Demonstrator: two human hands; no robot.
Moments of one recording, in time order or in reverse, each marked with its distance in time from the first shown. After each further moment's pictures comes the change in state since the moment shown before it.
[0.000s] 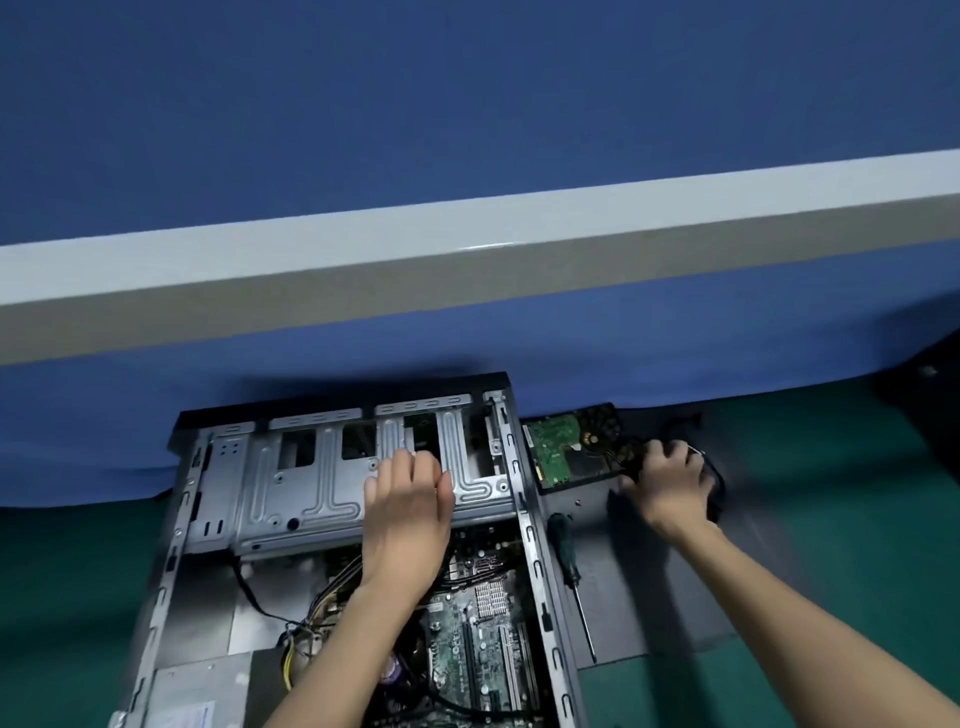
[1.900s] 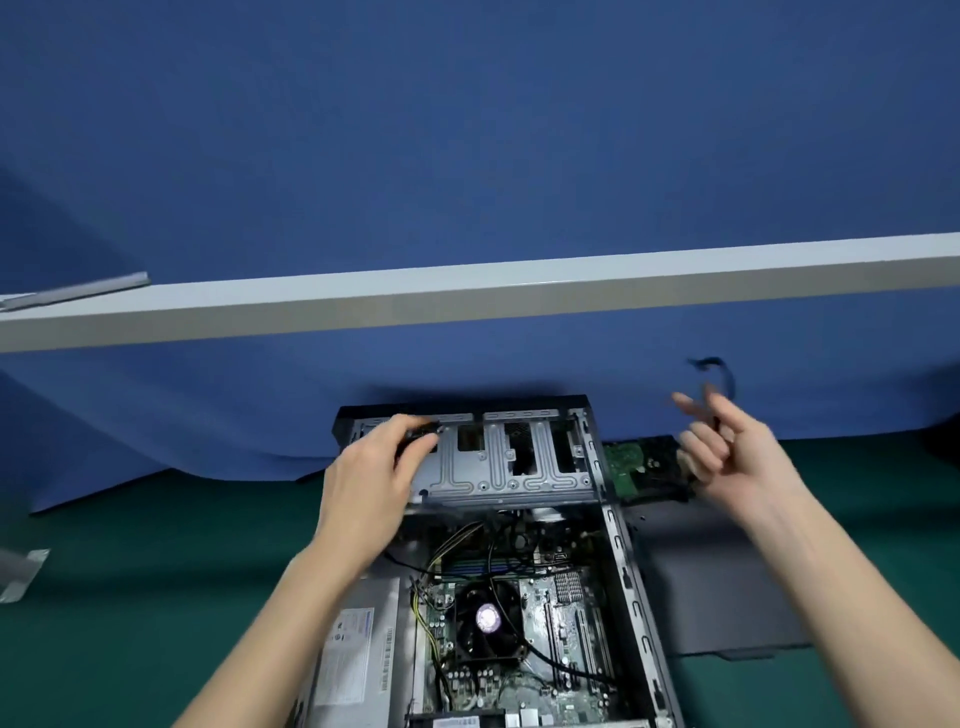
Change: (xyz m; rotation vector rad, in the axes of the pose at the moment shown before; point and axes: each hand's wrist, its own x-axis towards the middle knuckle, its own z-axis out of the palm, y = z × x) left_hand -0.055 -0.082 -0.171 -0.374 0.233 0.020; right_hand -0.132 -0.061 -0.138 2.040 -0.453 -0.006
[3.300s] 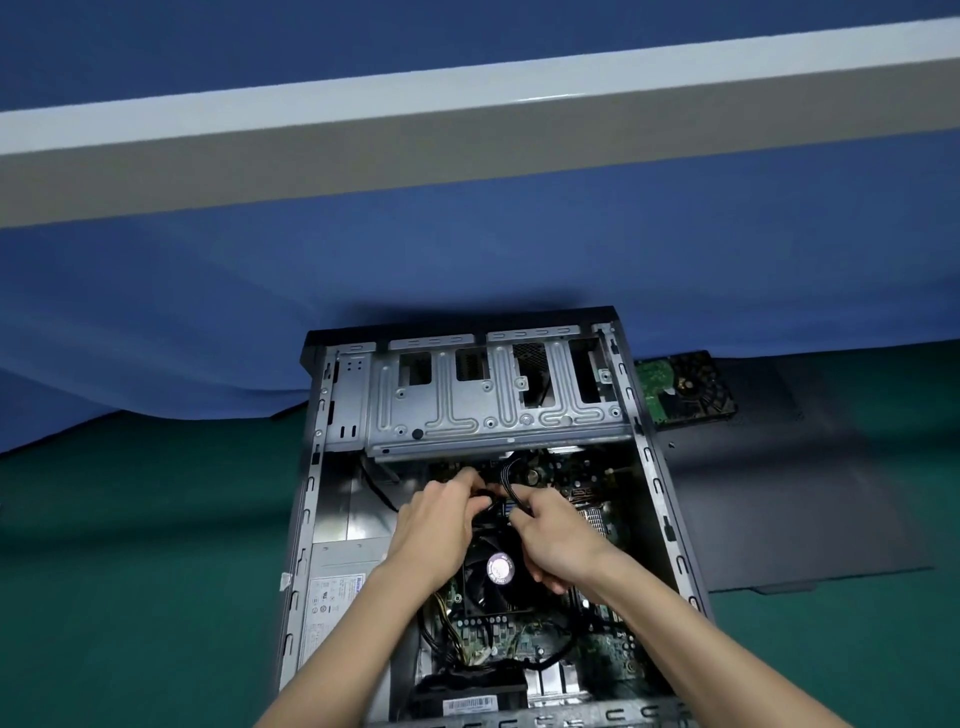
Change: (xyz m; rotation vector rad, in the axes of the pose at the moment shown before) left_hand -0.051 -0.068 0.131 0.205 -0.577 -0.170; right_hand 0.008 0.208 0.008 -1.149 -0.319 0.284
